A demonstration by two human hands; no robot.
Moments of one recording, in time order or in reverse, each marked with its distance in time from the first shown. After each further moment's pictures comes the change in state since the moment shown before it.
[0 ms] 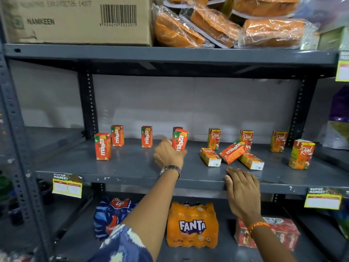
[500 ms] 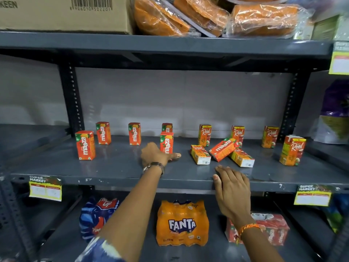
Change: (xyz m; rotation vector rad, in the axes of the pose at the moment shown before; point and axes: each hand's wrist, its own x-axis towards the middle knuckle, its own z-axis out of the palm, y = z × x) left_hand 0.016 -0.020 0.017 0.099 -0.243 -0.094; right_hand 0.002 0.006 0.003 0.005 -0.038 0.007
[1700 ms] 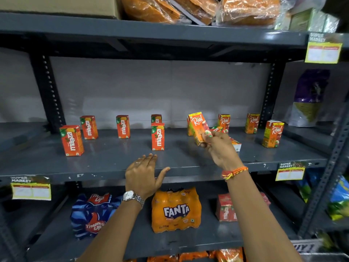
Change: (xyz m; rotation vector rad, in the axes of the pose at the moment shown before) left_hand -0.060 -0.085 -0.008 0.575 0.236 0.778; right_hand 0.085 -0.057 -0.055 1.332 -0.204 0.725
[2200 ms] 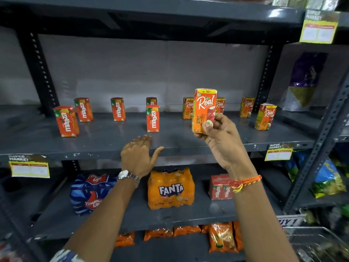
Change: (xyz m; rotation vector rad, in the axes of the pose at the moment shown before) left_hand -0.004 0.005 -0.009 -0.023 -0.030 -0.012; right_hand -0.092 -0.018 -0.018 0.197 -0.152 -0.115
